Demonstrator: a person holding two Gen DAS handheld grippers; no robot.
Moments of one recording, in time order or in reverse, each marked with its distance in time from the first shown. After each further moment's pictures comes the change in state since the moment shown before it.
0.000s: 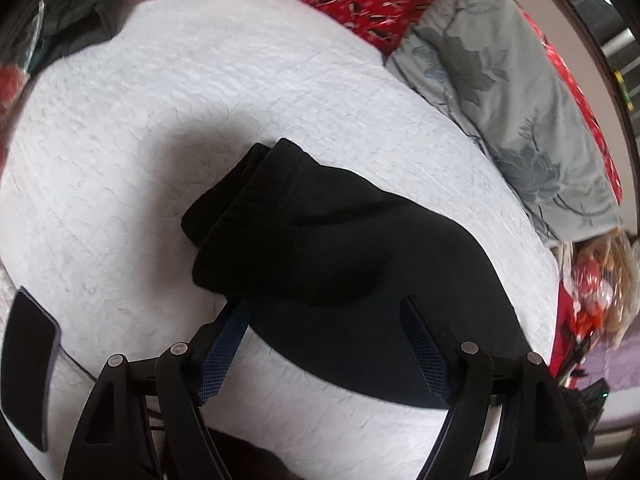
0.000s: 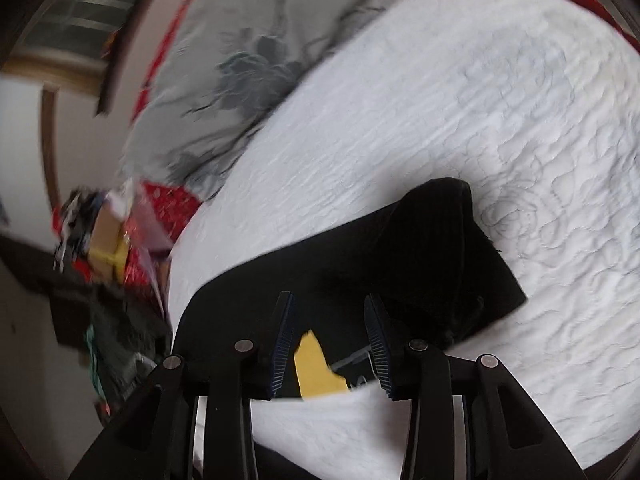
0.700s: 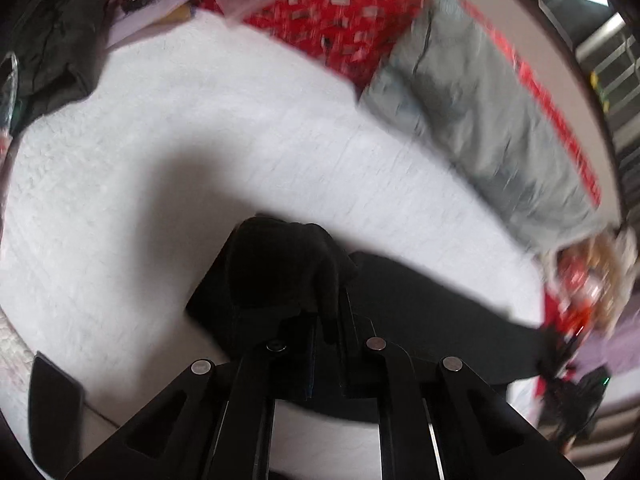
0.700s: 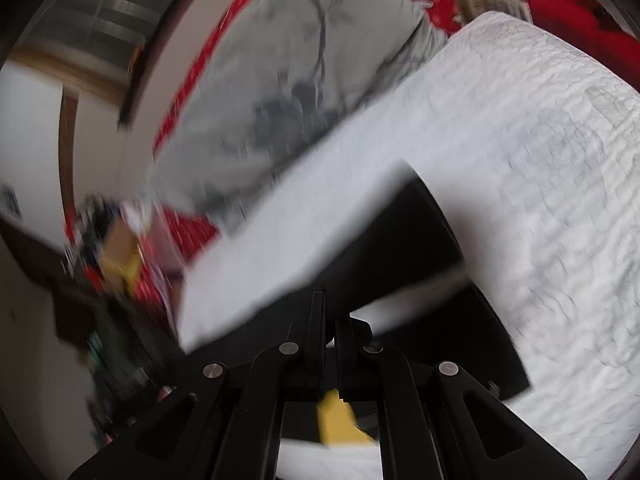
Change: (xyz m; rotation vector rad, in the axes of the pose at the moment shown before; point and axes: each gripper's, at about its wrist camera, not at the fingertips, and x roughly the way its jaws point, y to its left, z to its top) left arm 0.019 -0.008 0.049 0.100 -0.032 -0.018; right arm -0.009 0.023 0.031 -0.139 -0.070 0.040
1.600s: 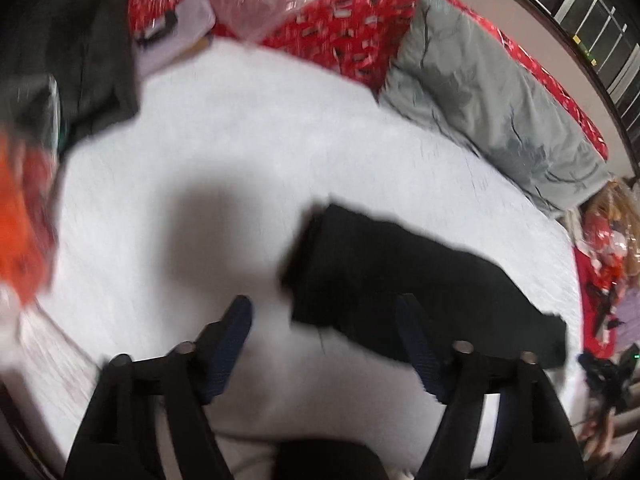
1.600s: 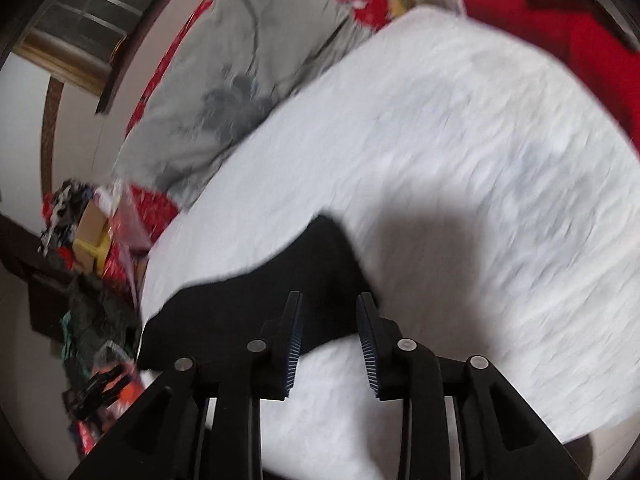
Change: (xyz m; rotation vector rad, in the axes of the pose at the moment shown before) left arm -0.021 0.002 -0.005 0.150 -0.115 0.106; right arm -0.065 -0.076 -0.041 0.012 -0.039 -0.098
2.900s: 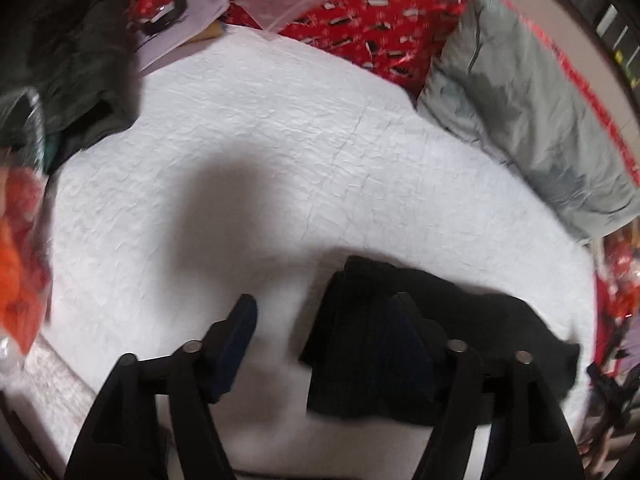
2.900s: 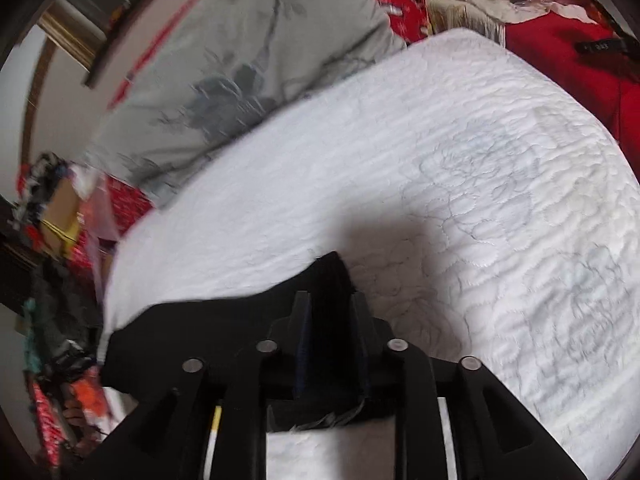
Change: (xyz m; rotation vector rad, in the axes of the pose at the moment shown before) left arm 0.028 0.033 0.021 -0.093 0.069 0.012; right arm 0.044 0.038 0.034 -0.119 -0.006 -0.071
